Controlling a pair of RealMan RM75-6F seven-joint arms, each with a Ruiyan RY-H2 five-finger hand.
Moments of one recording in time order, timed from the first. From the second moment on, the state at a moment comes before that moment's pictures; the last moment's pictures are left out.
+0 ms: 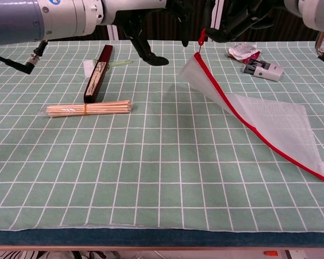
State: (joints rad) left arm -1.06 -1.43 -0.30 -1.67 1.00 0.81 0.41; right arm 0.78 -1.39 0.37 -2.05 -0.82 1.23 -0.55
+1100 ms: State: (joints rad) left arm -1.14 -1.55 -0.30 -1.62 0.91 0.89 0.42; right arm 0.79 -1.34 0.35 -2.07 -0.82 1.24 -0.49
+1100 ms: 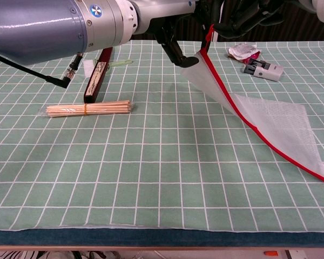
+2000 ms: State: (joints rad) left arm -1.14 -1.57 -0.30 -1.63 0.91 0.96 0.43; right arm 0.78 -1.31 0.33 -2.09 -0.83 1.26 -0.47
